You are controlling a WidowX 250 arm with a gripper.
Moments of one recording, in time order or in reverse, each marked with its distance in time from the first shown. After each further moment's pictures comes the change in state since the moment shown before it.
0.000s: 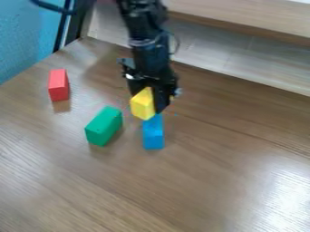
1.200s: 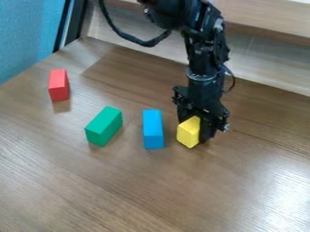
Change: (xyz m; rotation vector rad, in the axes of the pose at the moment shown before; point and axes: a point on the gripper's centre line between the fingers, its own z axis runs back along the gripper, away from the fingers) arm 0.023 -0.059 -0.058 0.006 0.103 -0.141
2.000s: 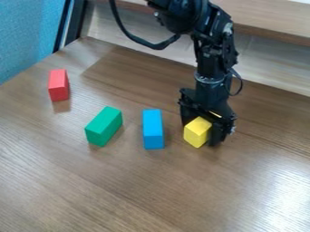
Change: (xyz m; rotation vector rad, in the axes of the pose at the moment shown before) arm 0.005 -0.006 -0.006 0.007 0.013 0.004
